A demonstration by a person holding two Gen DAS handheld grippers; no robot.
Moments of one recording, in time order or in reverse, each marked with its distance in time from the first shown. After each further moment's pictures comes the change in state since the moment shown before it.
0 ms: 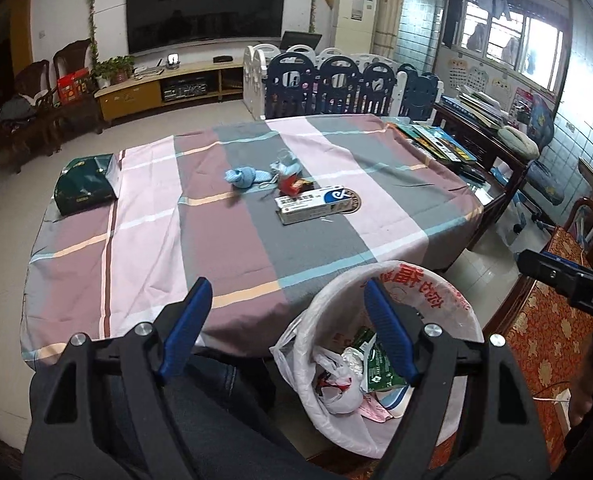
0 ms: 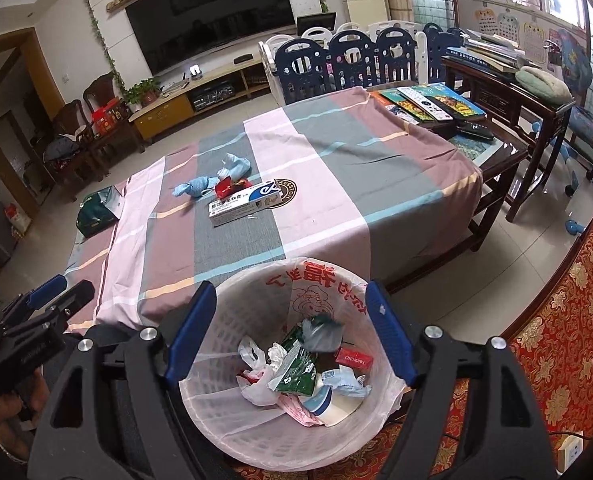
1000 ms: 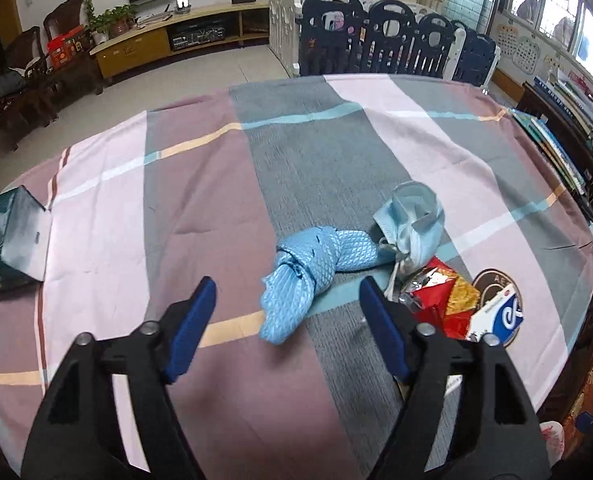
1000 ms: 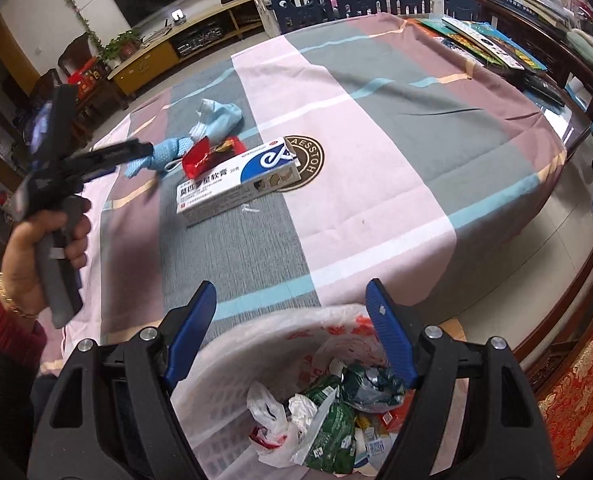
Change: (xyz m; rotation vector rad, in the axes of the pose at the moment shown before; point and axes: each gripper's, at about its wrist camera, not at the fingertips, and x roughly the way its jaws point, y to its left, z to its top) left arm 0.331 0.069 0.151 -0.009 0.233 0.086; right arm 0.188 0.027 0.054 0.039 0.233 0.001
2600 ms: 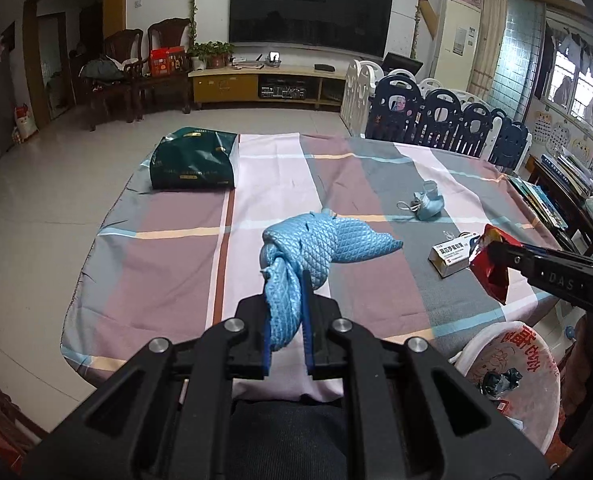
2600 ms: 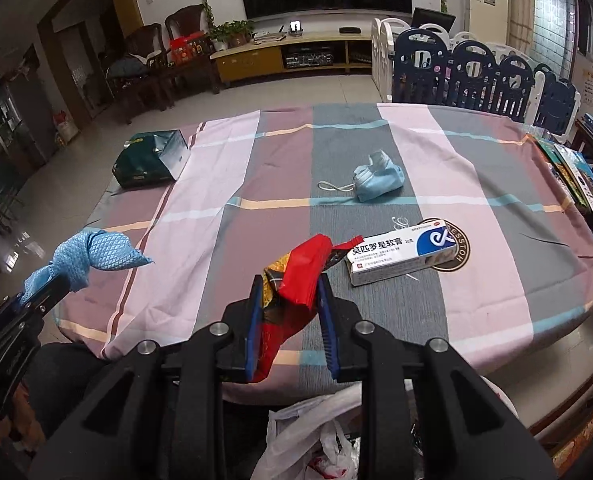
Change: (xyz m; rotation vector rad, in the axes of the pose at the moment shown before) left arm -0.245 0.097 -0.213 -0.237 -0.294 0.124; right arm -0.043 0.145 -0.018 -0.380 -0.138 0.126
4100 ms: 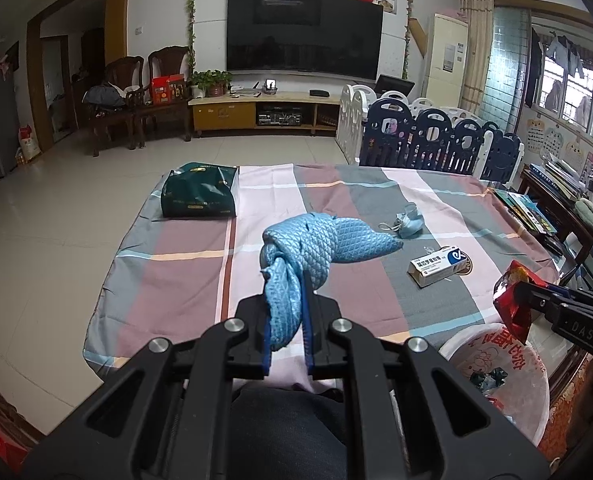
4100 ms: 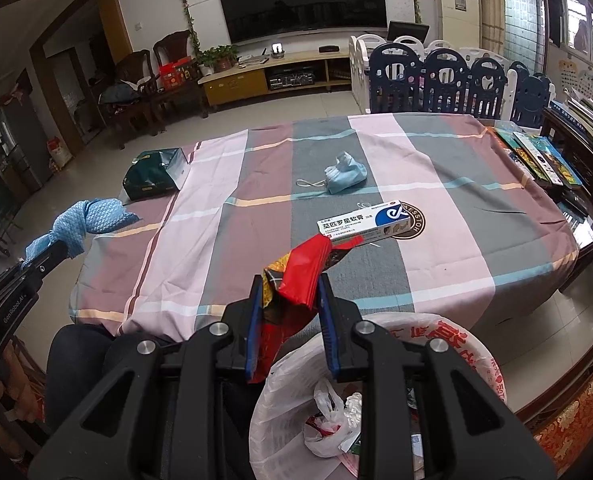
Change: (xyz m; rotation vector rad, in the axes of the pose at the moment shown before) left arm -0.062 -0.012 0.000 0.029 -0.093 0.005; right arm -0.071 -0.012 -0.045 0.062 -0.073 -0.026
